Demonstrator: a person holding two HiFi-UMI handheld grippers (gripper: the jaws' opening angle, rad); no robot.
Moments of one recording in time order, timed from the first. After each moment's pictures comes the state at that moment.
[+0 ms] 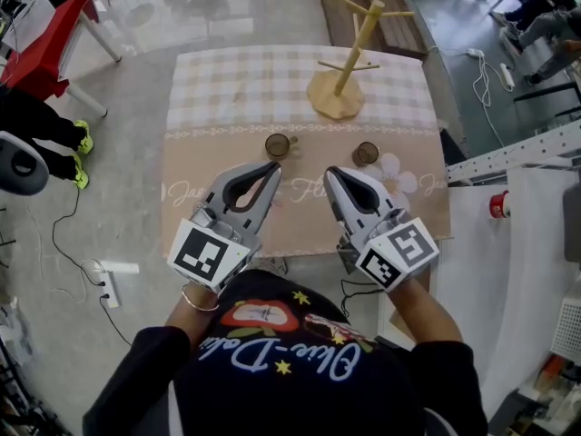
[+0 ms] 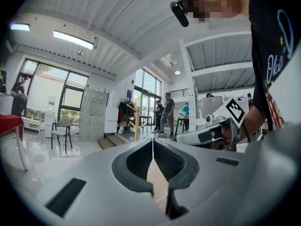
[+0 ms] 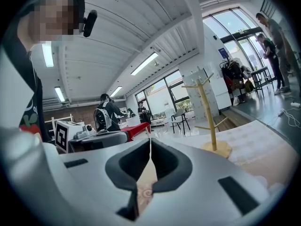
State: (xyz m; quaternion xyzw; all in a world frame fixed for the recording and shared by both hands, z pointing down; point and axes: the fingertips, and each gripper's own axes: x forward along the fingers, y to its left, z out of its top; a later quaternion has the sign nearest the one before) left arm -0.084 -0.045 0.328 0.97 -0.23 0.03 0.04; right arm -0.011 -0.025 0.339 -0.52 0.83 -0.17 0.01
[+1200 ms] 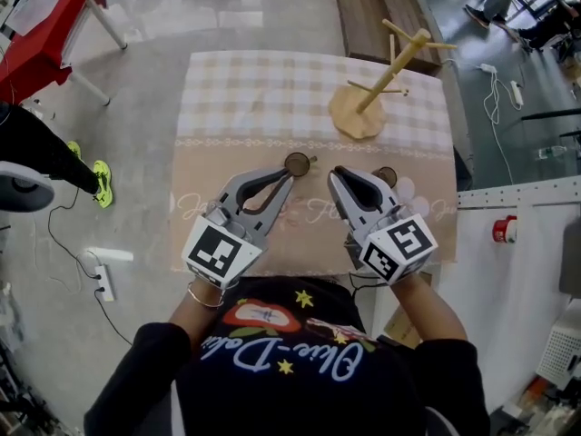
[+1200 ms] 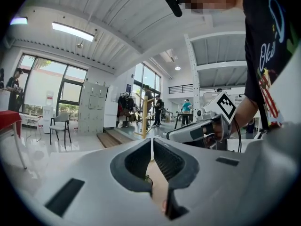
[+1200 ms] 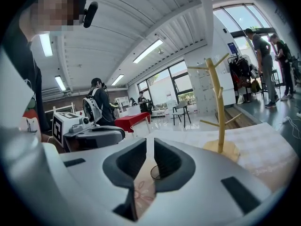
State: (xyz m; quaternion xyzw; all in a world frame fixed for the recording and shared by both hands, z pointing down) left arm -0.095 -0.094 0.367 0.97 -0.21 0.06 0.05; right arm -0.024 -0.090 0.380 -0.51 0.84 -0.18 -0.06
